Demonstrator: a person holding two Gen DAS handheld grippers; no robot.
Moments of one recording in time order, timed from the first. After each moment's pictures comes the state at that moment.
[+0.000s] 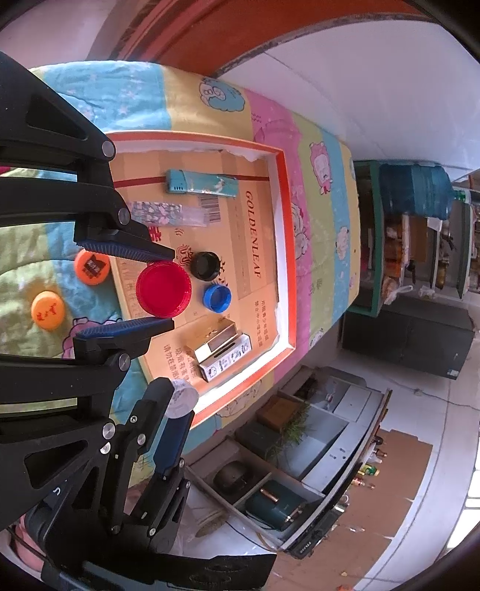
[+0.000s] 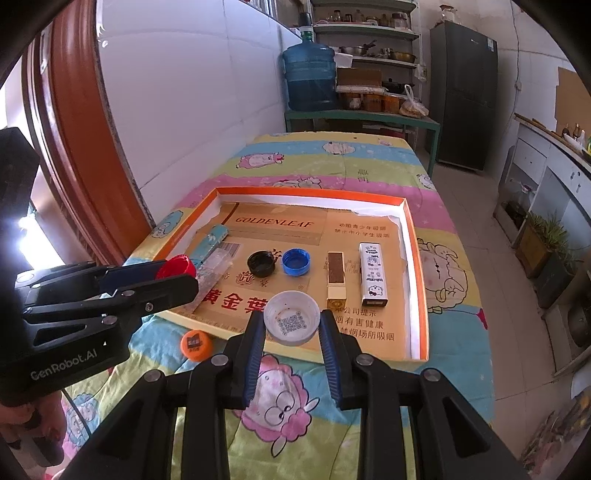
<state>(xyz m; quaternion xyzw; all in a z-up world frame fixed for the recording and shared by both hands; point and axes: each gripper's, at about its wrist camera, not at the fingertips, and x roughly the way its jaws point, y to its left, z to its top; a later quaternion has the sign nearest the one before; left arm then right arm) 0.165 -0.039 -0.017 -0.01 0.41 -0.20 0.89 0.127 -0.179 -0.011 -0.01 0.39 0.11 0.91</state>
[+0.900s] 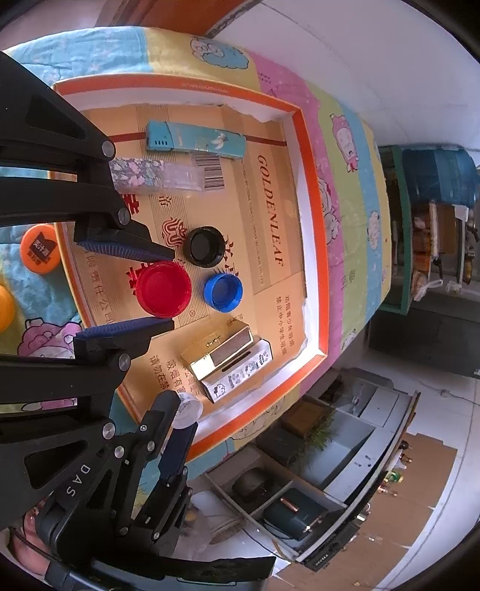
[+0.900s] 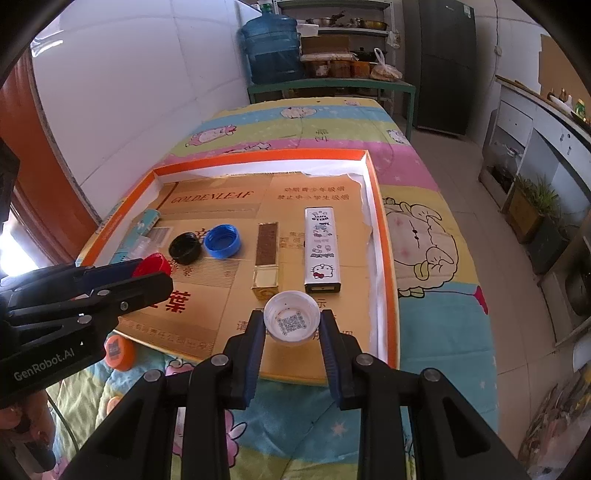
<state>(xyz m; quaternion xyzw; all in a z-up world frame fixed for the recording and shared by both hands) 0.215 -0.076 -0.061 0.01 0.45 -0.20 0.87 0.168 -0.218 -0.058 0.02 0.44 0.06 0.90</state>
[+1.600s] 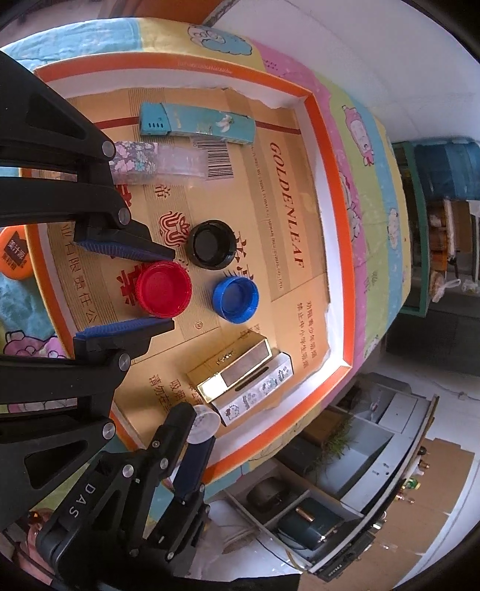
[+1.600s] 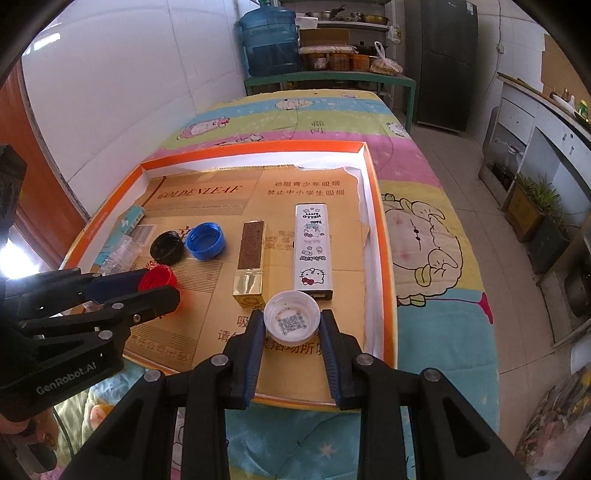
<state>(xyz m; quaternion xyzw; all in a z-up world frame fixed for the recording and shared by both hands) 0.234 -0.088 -0.083 0.03 0.48 -0.19 0.86 0.183 -0.222 -0.067 0.02 0.45 0.06 0.89</state>
